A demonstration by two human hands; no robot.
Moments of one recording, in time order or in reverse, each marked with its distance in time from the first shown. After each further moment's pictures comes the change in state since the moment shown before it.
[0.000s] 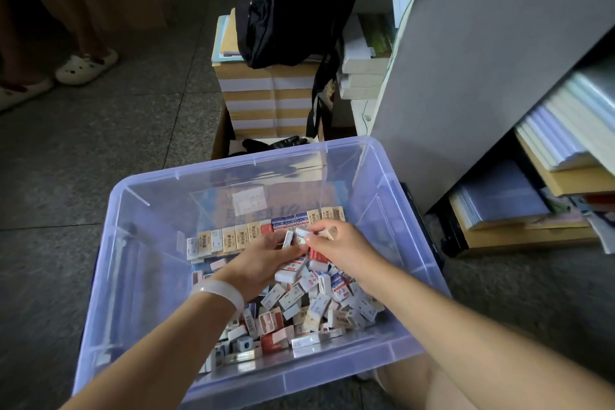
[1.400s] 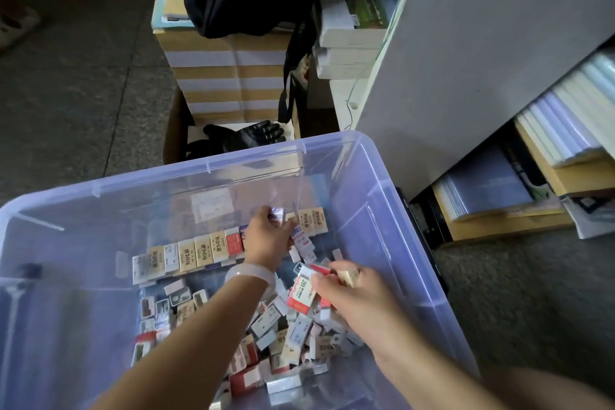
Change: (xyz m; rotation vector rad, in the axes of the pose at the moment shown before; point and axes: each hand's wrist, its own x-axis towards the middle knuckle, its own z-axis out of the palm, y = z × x) left_hand 0.129 -0.023 0.012 0.327 0.555 0.119; right_hand -0.032 0.008 -0.012 0.463 0.101 0.313
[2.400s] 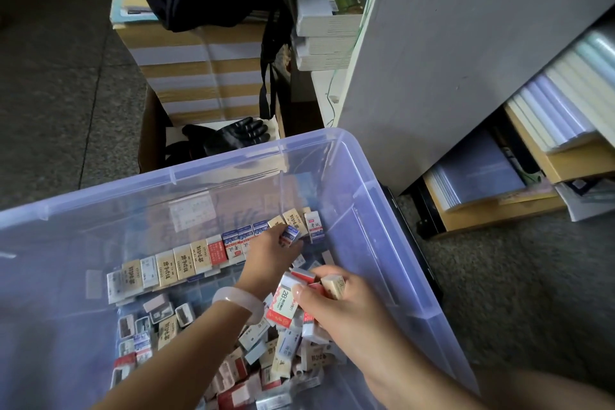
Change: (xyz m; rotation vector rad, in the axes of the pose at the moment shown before) left_hand -0.003 -0.013 0.016 0.449 -0.206 0.316; right_hand 0.001 0.000 0.002 0.115 -0.041 -0.021
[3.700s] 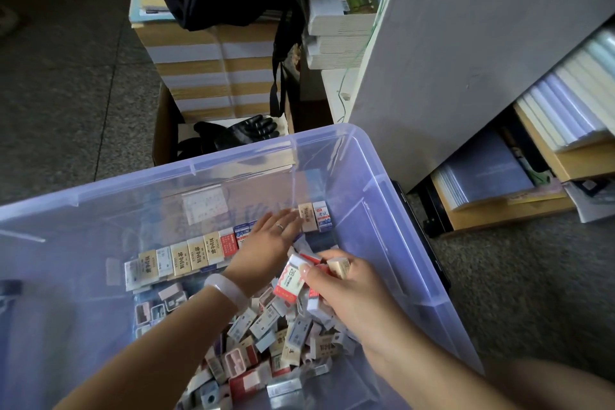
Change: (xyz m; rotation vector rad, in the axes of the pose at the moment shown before) left_hand 0.002 -0.039 -0.017 0.664 0.113 0.678; right_hand 0.006 -0.006 0.008 -0.024 0.043 -0.023
